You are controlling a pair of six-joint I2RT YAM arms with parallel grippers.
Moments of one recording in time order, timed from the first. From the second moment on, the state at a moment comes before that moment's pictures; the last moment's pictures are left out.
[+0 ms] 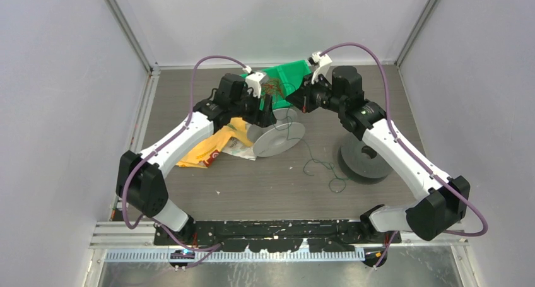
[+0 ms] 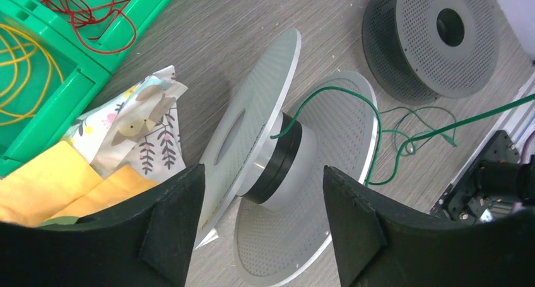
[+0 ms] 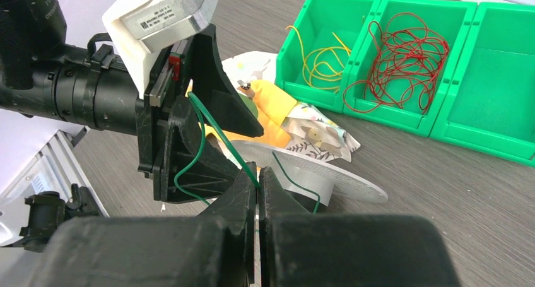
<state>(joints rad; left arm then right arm) -0.55 1.54 1.31 -0.37 0.34 -0.18 0.49 1.33 1.27 -0.23 -0.35 0.24</state>
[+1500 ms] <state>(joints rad) -0.46 1.68 1.41 -0.38 0.66 0.00 0.49 1.34 1.27 -0.20 -0.38 0.25</state>
